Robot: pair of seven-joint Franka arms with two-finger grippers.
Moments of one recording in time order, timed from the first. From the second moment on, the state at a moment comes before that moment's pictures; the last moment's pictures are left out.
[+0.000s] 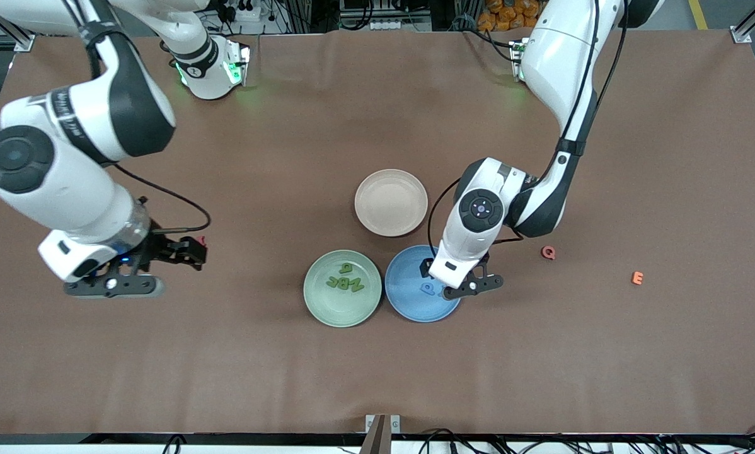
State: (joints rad) left arm -0.59 0.71 0.07 -1.46 -0.03 2.23 -0.75; right arm -0.08 0.47 0.43 -1.25 -0.26 1.74 0.31
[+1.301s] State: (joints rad) left arm -0.22 0.66 0.08 -1.51 -0.01 2.20 -0.19; right arm -0.35 0.39 0.43 -1.24 -0.24 1.70 0.07
